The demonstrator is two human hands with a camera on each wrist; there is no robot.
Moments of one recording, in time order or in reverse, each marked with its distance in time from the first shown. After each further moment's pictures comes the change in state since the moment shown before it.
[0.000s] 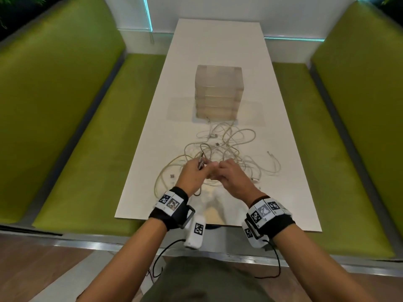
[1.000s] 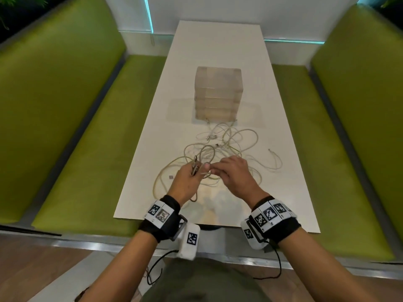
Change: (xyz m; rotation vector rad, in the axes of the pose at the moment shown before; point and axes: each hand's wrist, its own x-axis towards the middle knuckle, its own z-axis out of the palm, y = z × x) left_hand -0.021 0.000 -0.012 0.004 0.003 -0.007; right_hand 0.000 -0.022 -0.021 -0.145 0.096 0.071
